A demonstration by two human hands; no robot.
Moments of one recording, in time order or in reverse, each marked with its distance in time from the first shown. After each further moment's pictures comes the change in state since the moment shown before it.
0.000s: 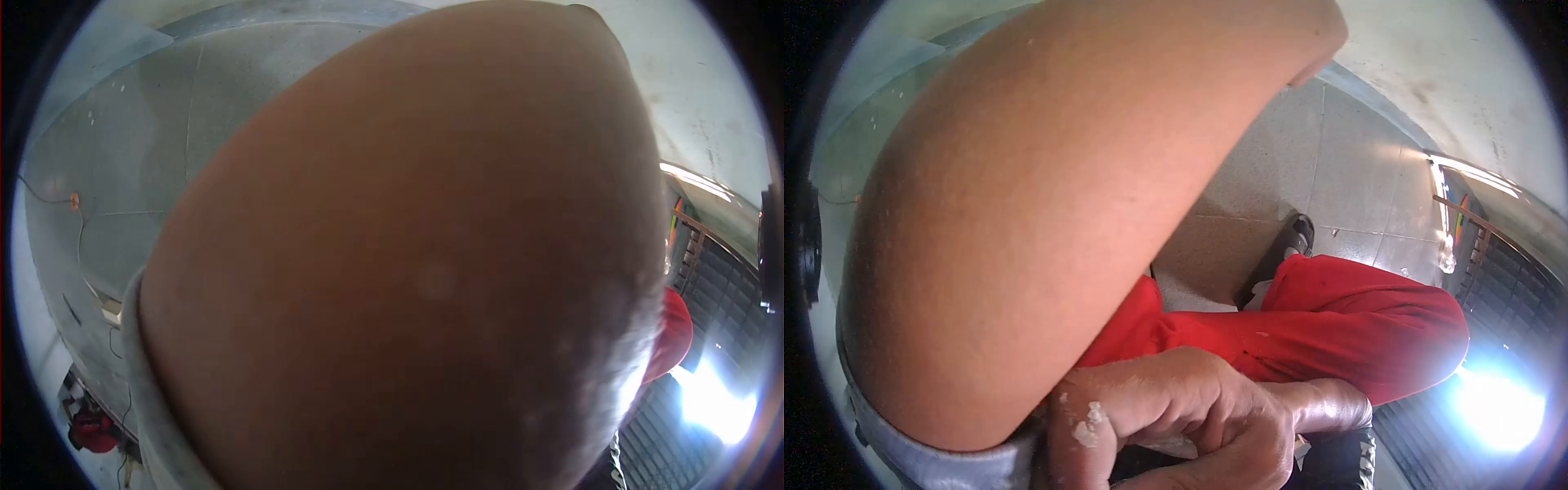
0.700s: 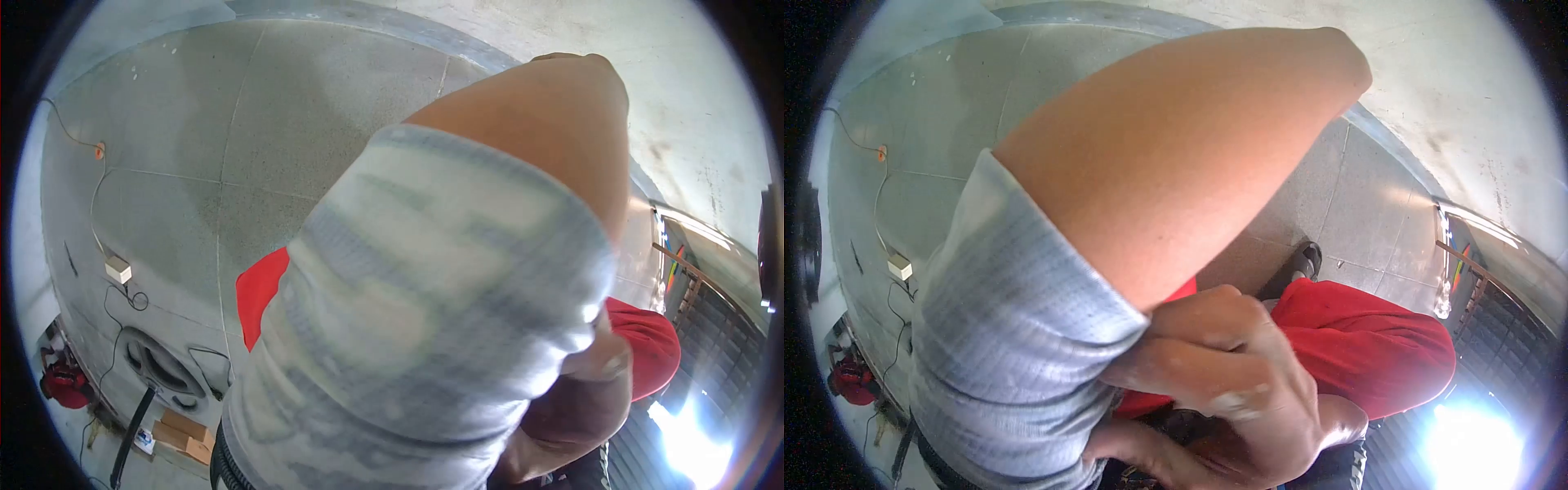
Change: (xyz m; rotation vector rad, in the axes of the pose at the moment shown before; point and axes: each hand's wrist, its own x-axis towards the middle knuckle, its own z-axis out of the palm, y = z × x) left_hand -0.008 0.004 0.008 -0.084 -0.009 0.025; right_hand 0.010 0.011 0.024 -0.679 0.174 -0.310
